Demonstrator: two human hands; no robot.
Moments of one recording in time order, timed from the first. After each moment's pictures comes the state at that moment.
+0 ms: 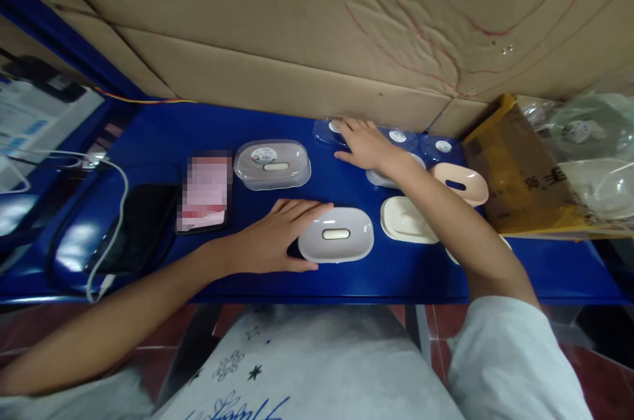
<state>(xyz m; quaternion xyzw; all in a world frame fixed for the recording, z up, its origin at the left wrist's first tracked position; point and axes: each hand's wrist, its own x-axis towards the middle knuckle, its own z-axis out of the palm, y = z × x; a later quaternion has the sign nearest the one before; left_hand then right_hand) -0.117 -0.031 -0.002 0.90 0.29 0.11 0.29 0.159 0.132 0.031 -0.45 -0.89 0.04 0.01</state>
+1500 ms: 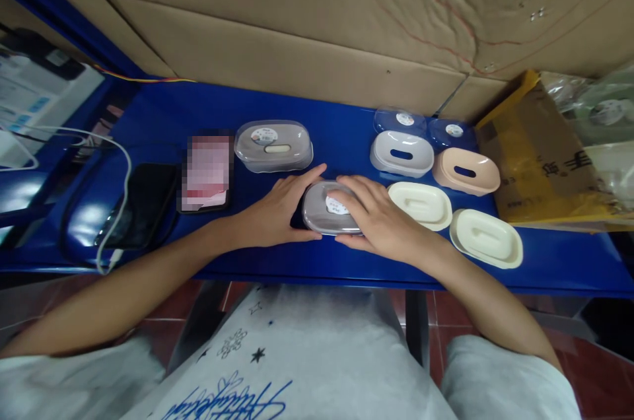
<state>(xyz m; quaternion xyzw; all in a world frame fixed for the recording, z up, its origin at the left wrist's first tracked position) -0.116 -0.024 -0.014 0.87 0.32 0.18 0.32 0.171 -0.059 0.024 -0.35 -0.92 0.12 0.12</state>
